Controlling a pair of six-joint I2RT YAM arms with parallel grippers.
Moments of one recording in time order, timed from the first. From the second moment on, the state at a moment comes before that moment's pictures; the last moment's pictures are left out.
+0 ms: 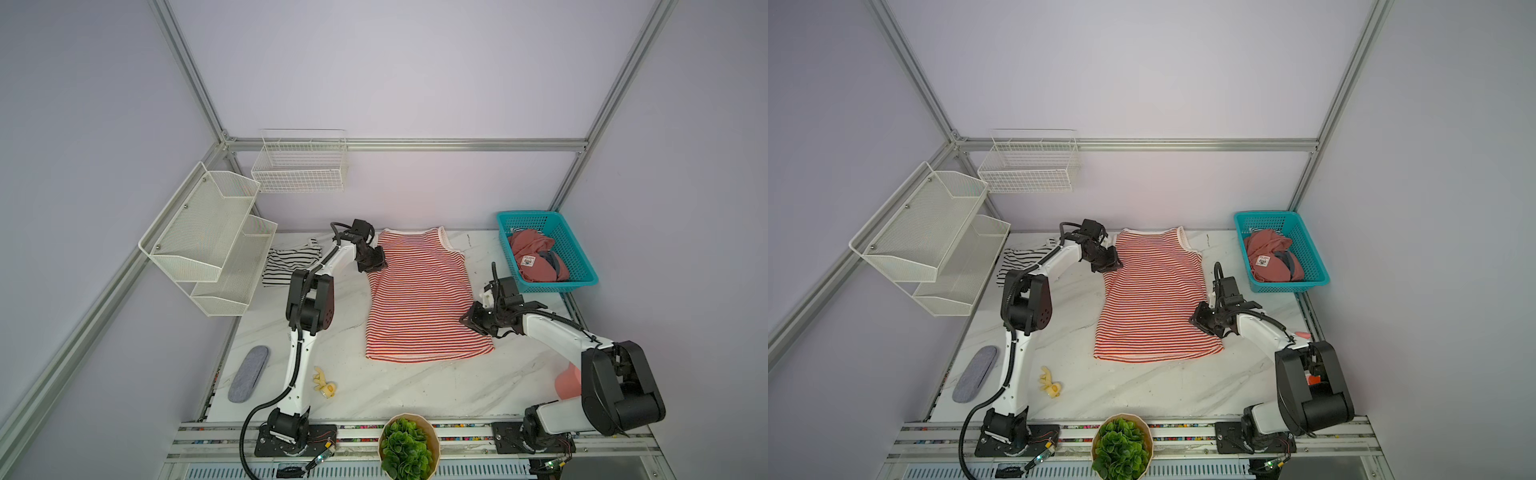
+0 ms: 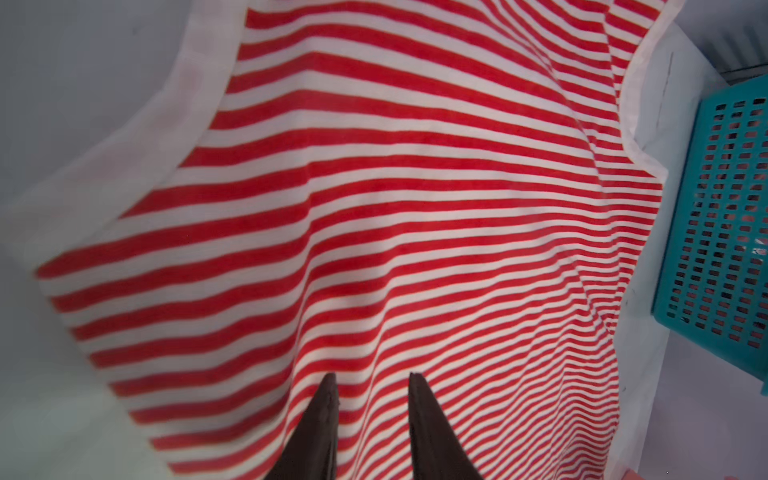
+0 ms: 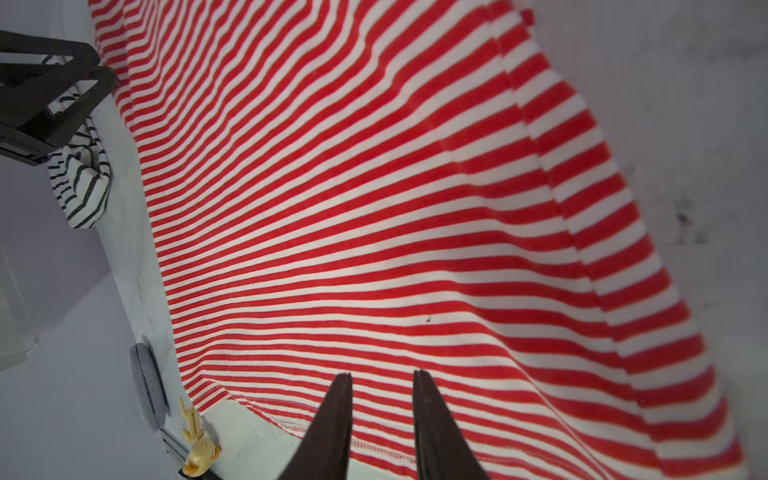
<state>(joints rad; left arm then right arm) -0.26 2.46 2.14 -0.77 0.39 -0.48 0.24 1.45 0.76 -0.37 -0.40 0.71</state>
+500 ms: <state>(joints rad) -0.20 2.37 1.95 -0.75 0.34 -0.44 0.24 1.67 0.88 -0.37 -0.30 0.71</state>
